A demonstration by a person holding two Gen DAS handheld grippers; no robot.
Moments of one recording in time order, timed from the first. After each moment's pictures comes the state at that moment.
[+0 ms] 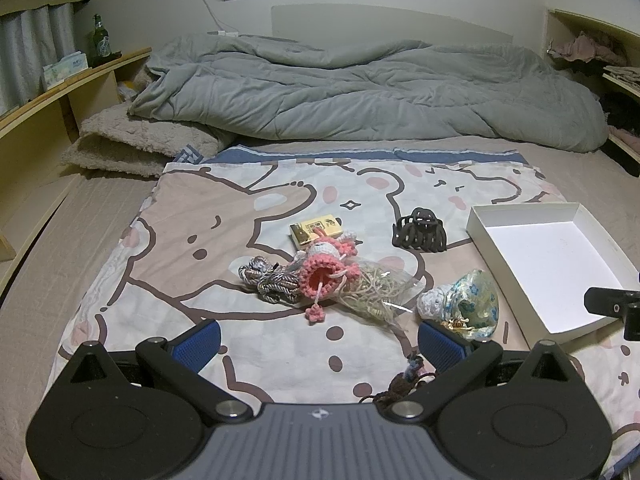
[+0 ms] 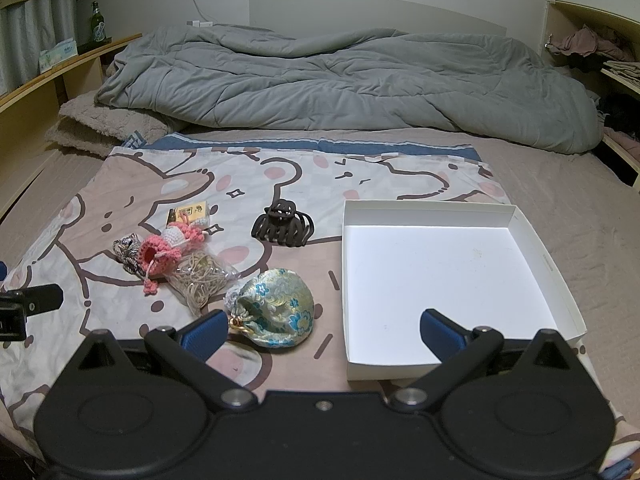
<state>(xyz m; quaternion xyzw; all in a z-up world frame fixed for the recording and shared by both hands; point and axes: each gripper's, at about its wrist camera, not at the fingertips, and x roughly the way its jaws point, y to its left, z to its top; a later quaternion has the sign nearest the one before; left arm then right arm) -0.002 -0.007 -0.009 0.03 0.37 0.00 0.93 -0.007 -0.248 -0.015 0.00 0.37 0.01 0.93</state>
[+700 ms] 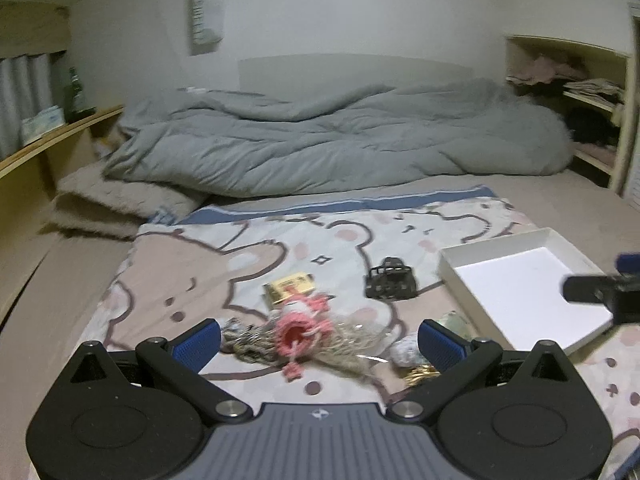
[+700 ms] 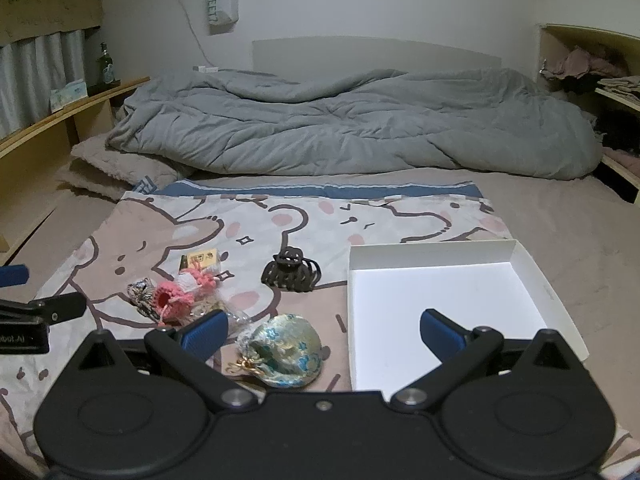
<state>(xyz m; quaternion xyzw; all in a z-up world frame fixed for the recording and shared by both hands) 0.000 -0.020 0.011 0.05 0.30 -0.06 0.95 -0.016 -0.254 0.006 0.02 0.31 0.02 0.95</state>
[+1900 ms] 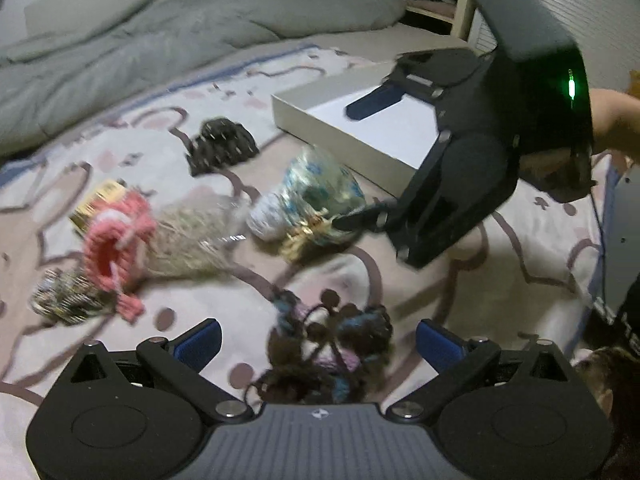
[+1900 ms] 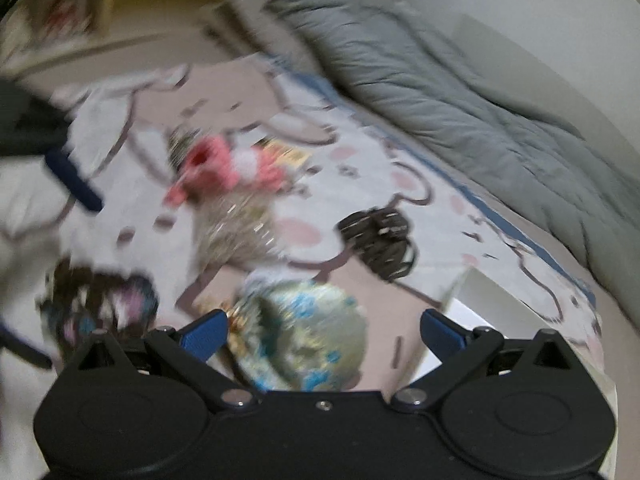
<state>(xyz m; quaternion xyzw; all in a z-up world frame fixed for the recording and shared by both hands) 0.039 -0.041 -0.116 0.14 0.43 -0.33 0.83 0.070 -0.205 -0.118 -0.27 0.33 0.24 0.88</state>
